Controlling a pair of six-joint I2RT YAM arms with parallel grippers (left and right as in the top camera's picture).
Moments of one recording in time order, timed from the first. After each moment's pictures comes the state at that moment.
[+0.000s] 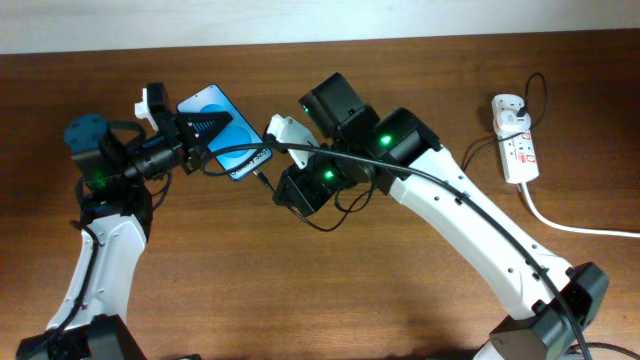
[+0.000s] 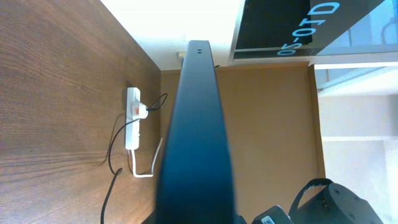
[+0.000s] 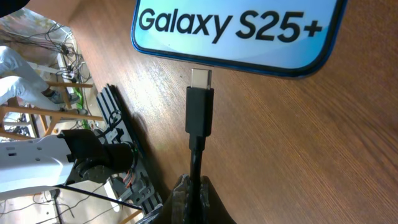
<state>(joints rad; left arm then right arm) 0.21 1.48 0.91 0.40 1.22 -1.31 0.68 1.76 1.80 -1.11 -0.58 0.03</state>
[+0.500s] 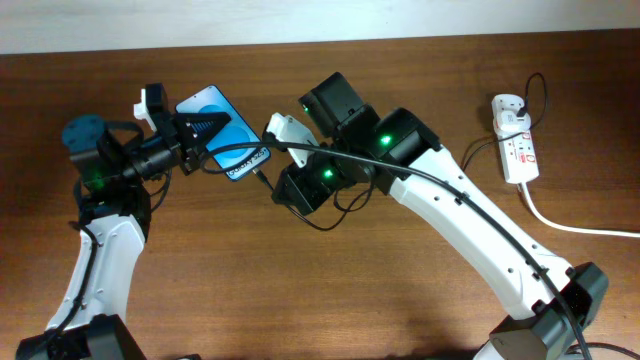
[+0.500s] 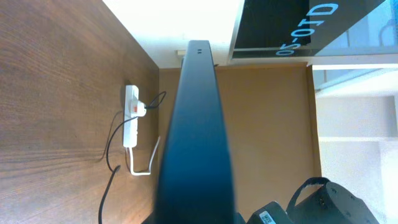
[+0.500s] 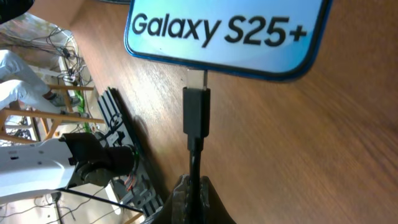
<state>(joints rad) 0.21 1.48 0.91 0.40 1.23 -1.33 0.68 1.76 1.80 -1.09 -0.58 0.04</state>
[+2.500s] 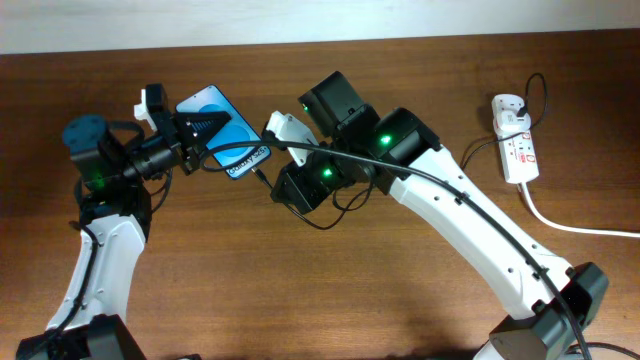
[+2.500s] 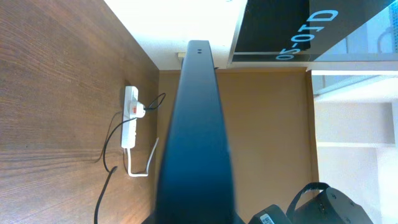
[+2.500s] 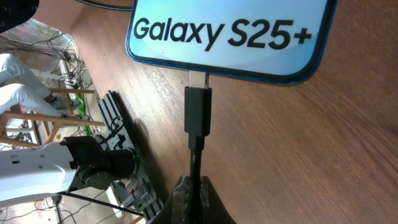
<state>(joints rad) 0.21 1.48 0.91 0.40 1.22 -1.35 0.68 1.76 1.80 -1.09 -0.58 0.06</state>
